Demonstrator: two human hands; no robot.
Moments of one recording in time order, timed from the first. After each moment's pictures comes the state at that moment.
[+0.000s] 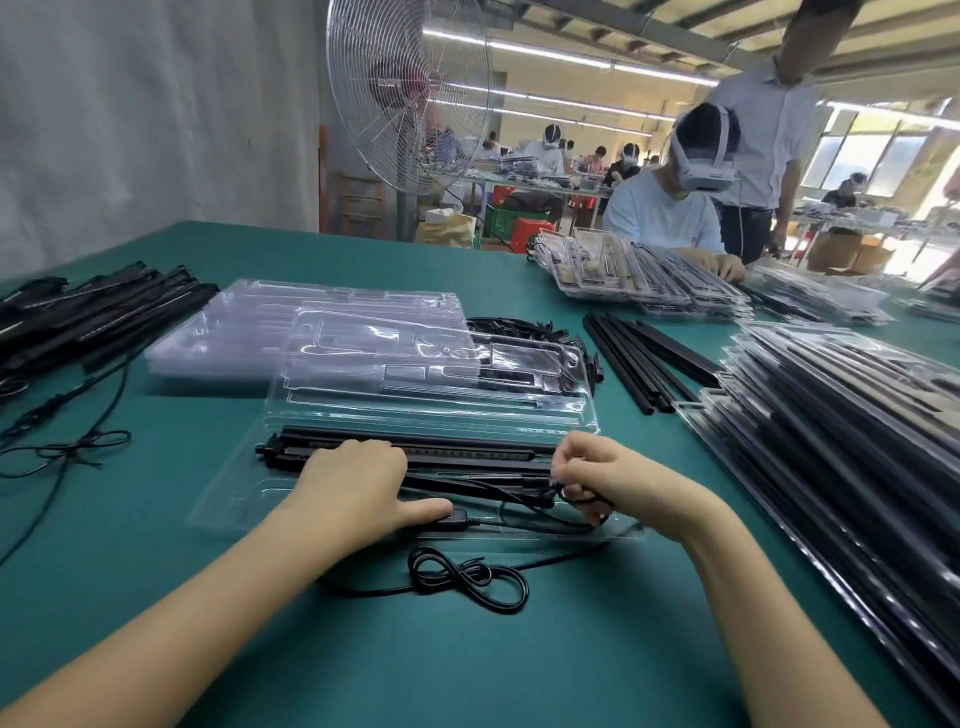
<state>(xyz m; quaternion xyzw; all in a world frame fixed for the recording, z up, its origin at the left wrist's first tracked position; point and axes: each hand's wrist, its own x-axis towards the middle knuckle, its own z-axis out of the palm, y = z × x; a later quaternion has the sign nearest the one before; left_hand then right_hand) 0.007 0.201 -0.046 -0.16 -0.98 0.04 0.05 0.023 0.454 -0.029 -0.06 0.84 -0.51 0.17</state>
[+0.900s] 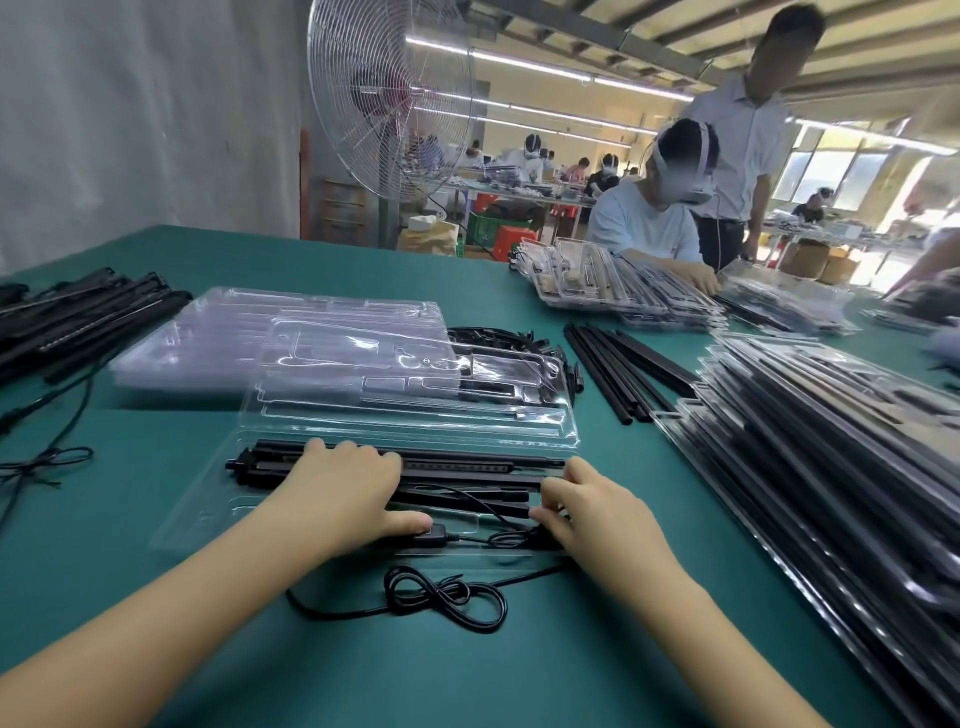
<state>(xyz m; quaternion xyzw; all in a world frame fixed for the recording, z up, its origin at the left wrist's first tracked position) 0.001 0.208 -0.032 -0.20 -0.97 0.10 0.02 0.045 0.445 -0.057 -0.07 0.99 -0.05 -0.13</state>
